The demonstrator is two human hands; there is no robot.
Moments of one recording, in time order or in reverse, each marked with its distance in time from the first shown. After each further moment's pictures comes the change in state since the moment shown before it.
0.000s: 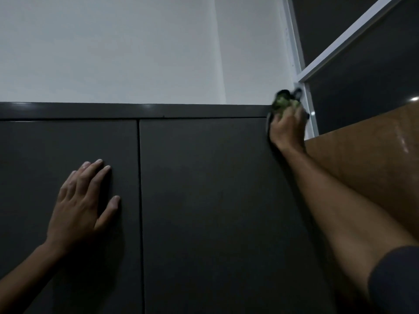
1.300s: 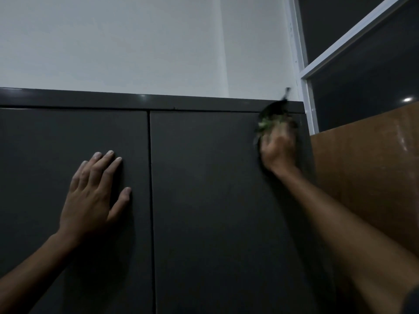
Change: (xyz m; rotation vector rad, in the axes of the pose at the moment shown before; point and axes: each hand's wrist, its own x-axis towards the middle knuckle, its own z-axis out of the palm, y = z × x) left_hand 0.000 0.002 -0.002 0.021 -0.005 0.014; right_hand -0.080 -0.007 0.001 -0.089 -0.109 -0.227
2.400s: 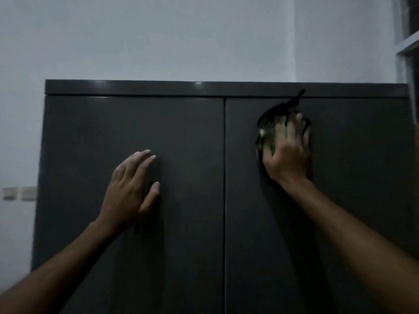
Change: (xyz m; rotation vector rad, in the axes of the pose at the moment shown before) left_hand -0.061 -0.064 -0.066 -0.023 -0.114 -0.090; right_hand -0.079 -0.155 0.028 0.106 -0.045 -0.204
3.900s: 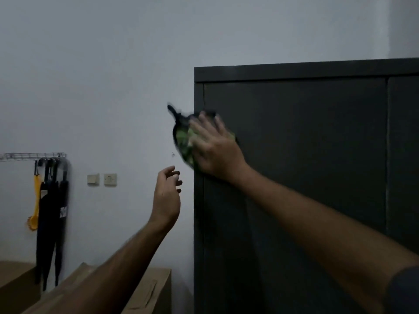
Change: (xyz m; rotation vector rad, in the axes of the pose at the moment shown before) left_hand -0.097 -0.253 -0.076 -1.009 0.067 -0.873; right_hand -0.048 -0.473 0.119 0.030 -0.130 -0.734
